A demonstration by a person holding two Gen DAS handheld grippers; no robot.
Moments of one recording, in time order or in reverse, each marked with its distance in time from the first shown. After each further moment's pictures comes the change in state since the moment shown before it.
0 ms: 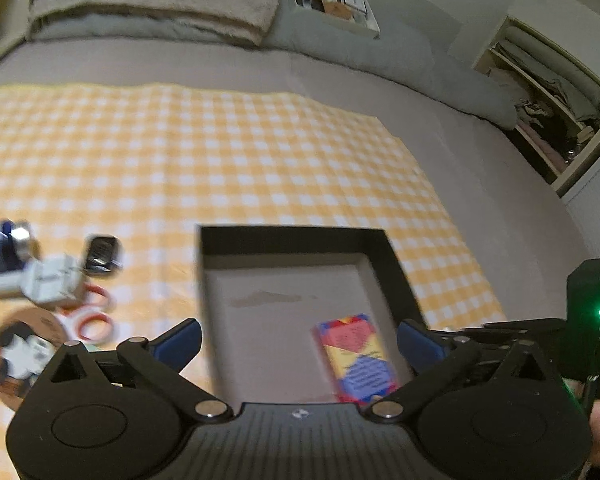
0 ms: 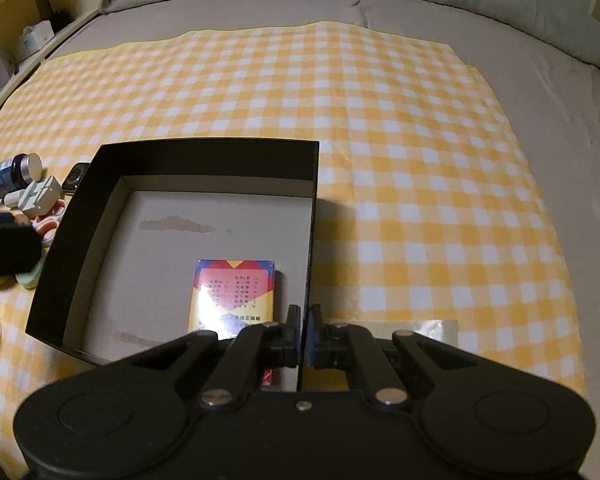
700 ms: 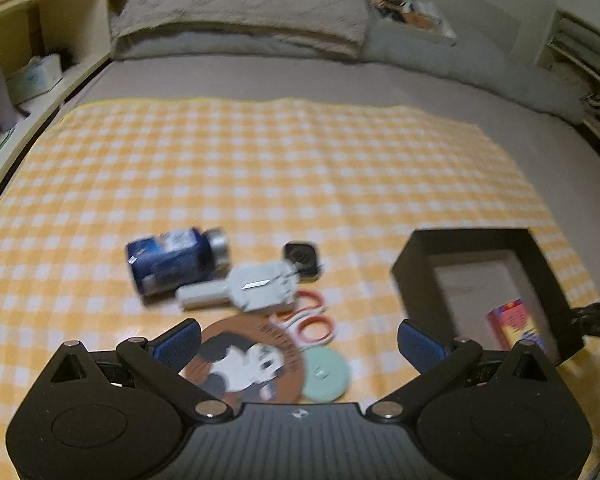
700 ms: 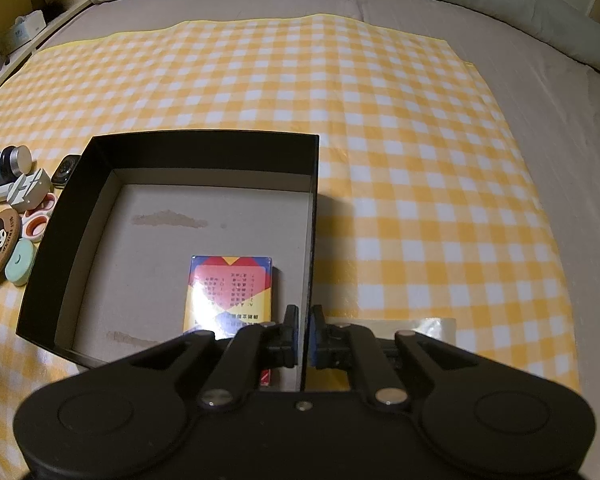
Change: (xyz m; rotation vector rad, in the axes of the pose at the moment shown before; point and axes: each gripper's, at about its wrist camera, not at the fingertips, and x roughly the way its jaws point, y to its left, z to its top) left arm -0.049 0.128 -0.004 0.029 0.000 0.237; right arm 0.006 0.001 0.003 -0.014 0.021 -0.023
